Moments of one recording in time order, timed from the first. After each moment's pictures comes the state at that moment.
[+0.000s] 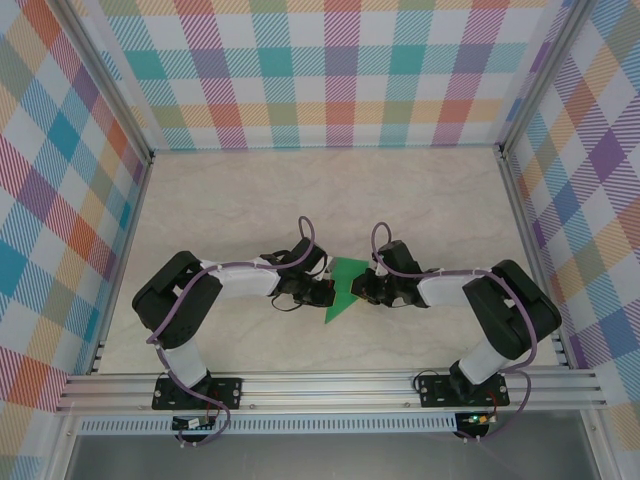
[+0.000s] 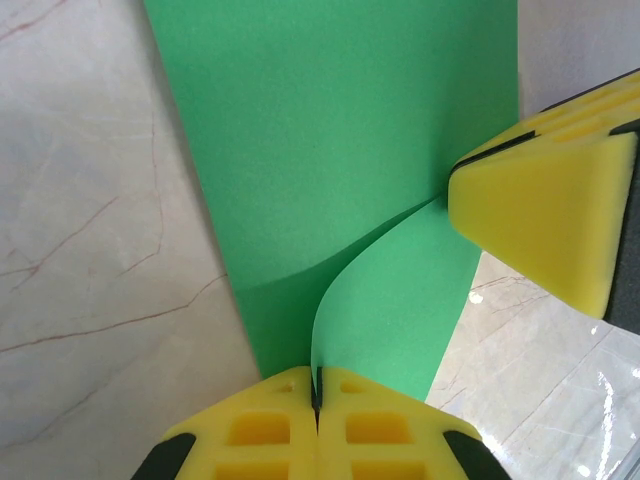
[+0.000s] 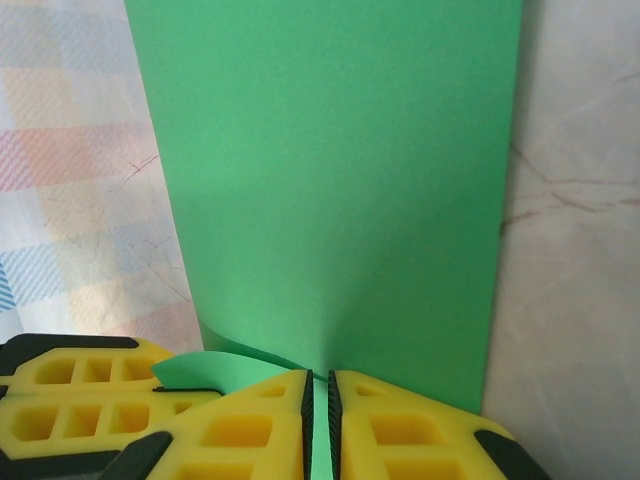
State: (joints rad) left arm -0.77 1.76 0.90 -0.23 0.35 -0.54; right arm 0.57 1.59 0.55 0.12 -0.47 0.91
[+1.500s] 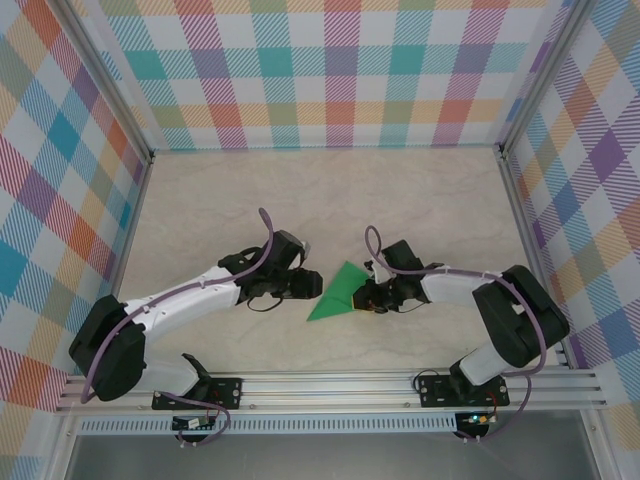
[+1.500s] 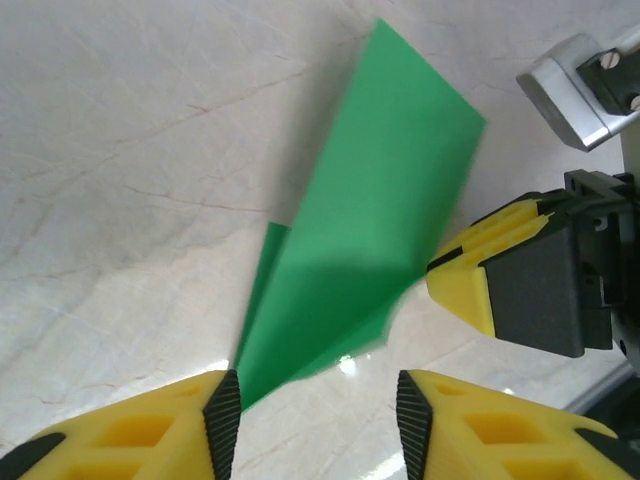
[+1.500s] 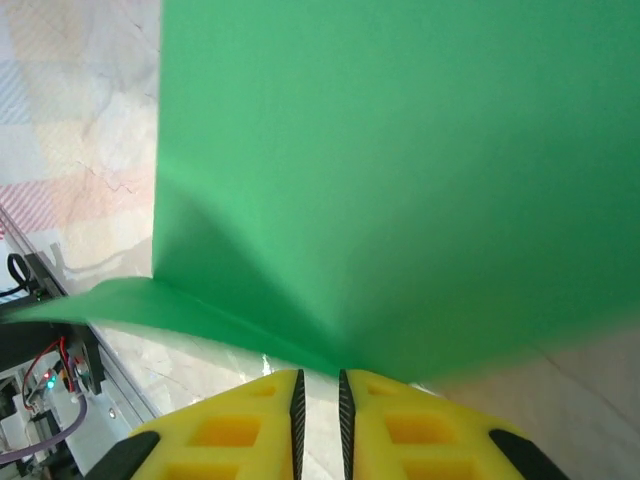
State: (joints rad) left arm -0.78 1.35 0.87 -0.48 0.17 -0.68; right arm 0.54 1.51 0.60 -0.20 -0.65 0.57
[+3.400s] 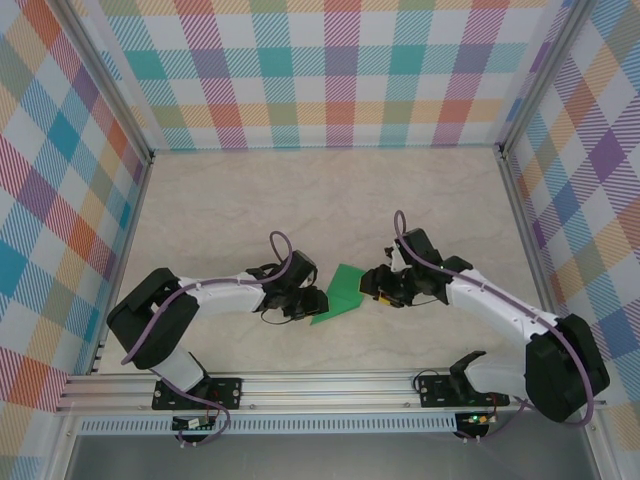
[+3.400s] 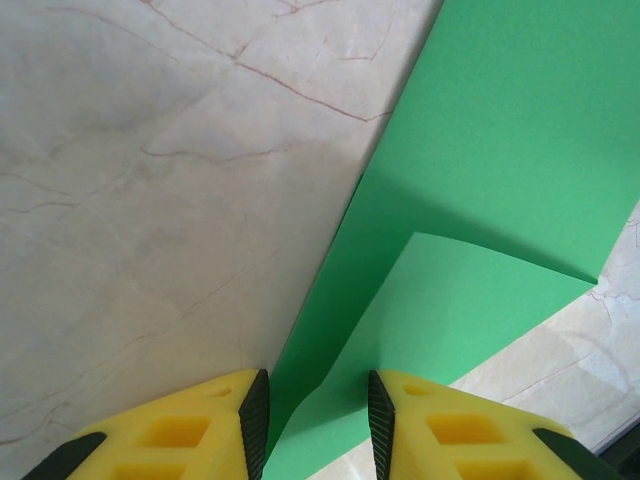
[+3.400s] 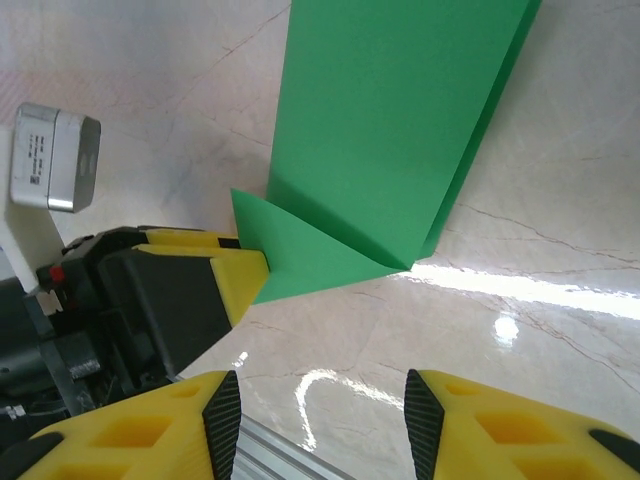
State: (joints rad) left arm -0.81 1.59 0.74 -0.22 0.28 -0.95; right arm 0.54 1.23 0.72 -0.53 -0.49 0.81
